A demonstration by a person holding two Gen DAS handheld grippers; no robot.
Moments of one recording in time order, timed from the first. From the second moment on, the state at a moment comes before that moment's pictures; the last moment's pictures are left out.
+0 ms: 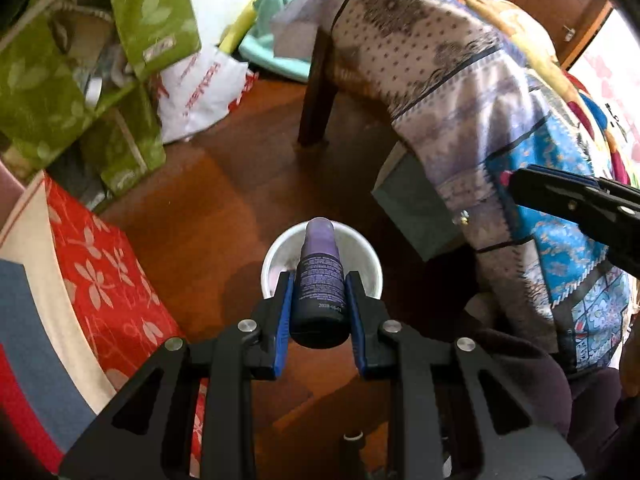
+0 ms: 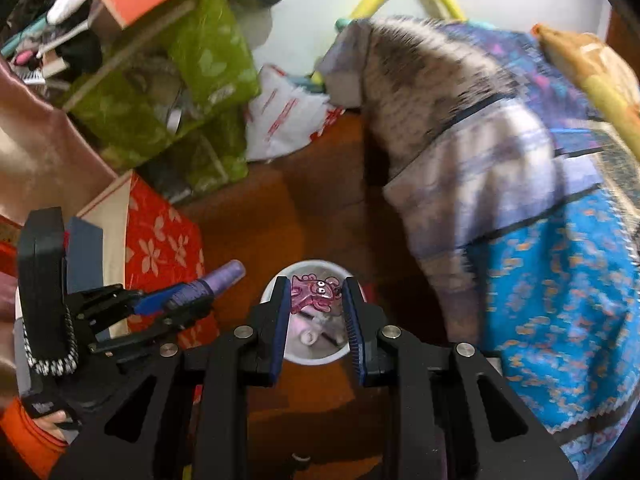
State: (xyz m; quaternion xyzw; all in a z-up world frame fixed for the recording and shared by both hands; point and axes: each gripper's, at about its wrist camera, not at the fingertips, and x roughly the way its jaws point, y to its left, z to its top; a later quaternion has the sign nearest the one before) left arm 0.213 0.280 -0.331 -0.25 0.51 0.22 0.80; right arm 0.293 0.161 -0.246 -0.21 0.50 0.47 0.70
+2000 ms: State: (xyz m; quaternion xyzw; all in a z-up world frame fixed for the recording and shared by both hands) left arm 0.320 0.089 -0.124 -0.07 0.38 0.14 0.91; right arm 0.363 -0.077 -0.085 -0.10 0.37 0.35 0.85
